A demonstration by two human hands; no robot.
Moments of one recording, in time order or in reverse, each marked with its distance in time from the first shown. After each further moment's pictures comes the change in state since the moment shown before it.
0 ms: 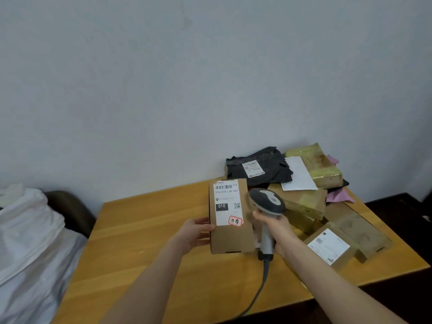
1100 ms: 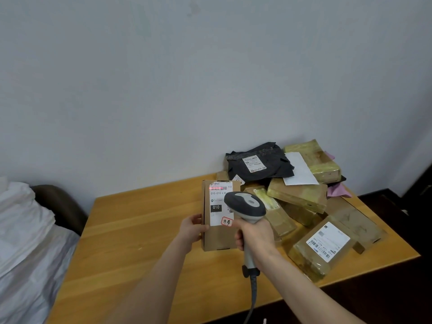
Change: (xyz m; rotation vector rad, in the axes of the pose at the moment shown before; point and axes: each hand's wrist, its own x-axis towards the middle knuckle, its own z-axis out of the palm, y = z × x) left_hand 0.027 -0.028 -0.032 0.064 0.164 0.087; right_hand -0.058 0.017 0.080 -0.187 0.035 -0.065
